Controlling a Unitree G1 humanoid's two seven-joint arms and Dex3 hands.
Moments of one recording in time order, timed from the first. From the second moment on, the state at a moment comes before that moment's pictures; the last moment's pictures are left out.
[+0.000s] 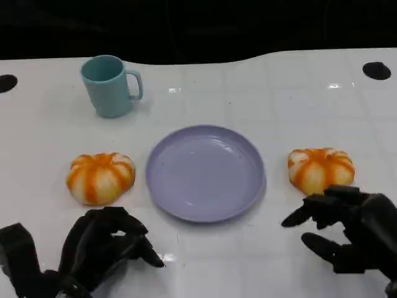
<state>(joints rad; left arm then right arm) -0.19 -0.04 0.21 0.71 -0.43 -0.22 -0.73 -0.07 -0.40 0.18 0.28 -0.68 -0.75 -0.35</state>
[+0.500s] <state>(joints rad) -0.21 -0.04 0.21 0.73 -0.43 -0.22 -0.73 -0.02 -0.45 0.12 0.05 -0.68 -0.54 -0.19</state>
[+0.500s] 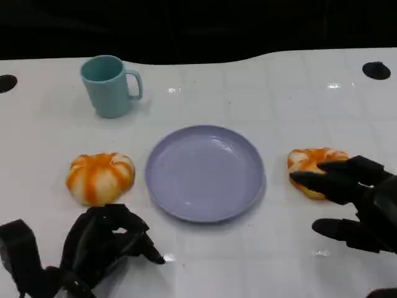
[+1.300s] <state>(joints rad) -0.22 -0.04 0.22 0.75 -0.43 -0.23 -0.73 -0.22 -0.47 0.25 0.15 -0.91 -0.26 -0.11</state>
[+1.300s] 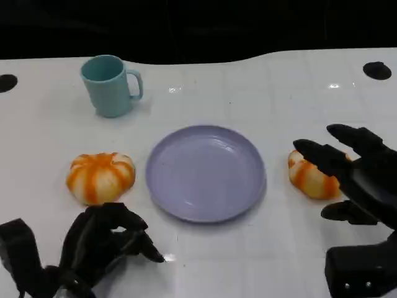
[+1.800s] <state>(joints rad) -0.22 -0.04 0.23 0.75 -0.43 -0.24 -0.73 -0.49 -0.40 0.43 0.59 -0.97 -0.21 -0.24</state>
